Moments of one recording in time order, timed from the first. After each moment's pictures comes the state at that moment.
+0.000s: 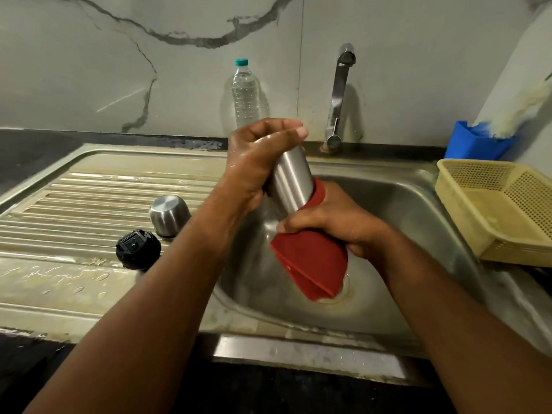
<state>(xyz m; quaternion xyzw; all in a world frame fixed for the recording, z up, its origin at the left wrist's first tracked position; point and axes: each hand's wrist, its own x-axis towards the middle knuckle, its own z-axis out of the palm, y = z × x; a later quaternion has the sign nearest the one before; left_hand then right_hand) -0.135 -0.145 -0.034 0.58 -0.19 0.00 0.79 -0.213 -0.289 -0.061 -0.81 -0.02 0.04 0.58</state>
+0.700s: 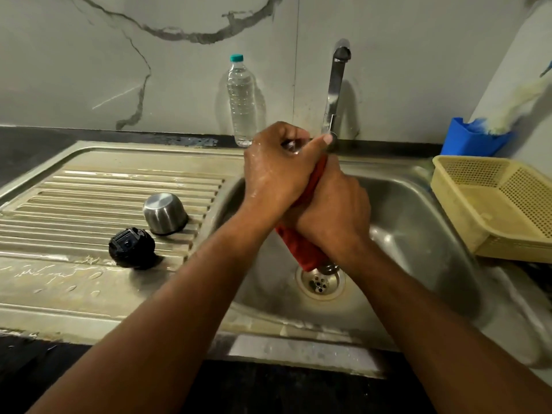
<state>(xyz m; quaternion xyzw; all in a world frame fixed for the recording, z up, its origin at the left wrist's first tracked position) -0.163 -0.179 -0.034 0.78 -0.13 0.18 0.58 -0.218 -0.263 -0.060 -0.93 0.11 -0.24 0.28</state>
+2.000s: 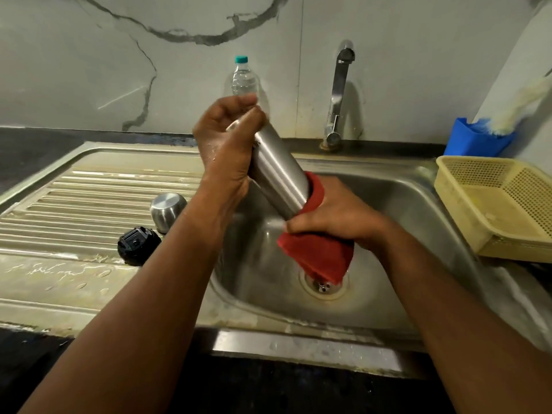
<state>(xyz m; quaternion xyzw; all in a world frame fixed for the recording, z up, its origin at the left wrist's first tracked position) -0.117 -0.128 -0.032 0.54 -0.14 0.19 0.81 -0.210 -0.298 -0.059 -0.88 -0.04 0.03 0.47</state>
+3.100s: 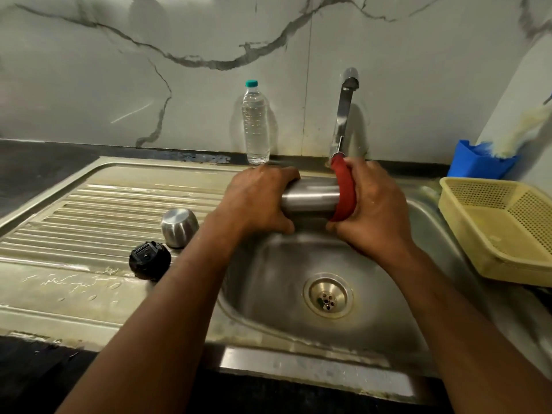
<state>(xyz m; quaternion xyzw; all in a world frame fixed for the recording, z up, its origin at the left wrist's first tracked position) -0.140 -0.121 -0.027 0.93 -0.33 0.16 0.11 -0.213 -0.325 -0.061 -0.93 -0.01 -0.32 0.20</state>
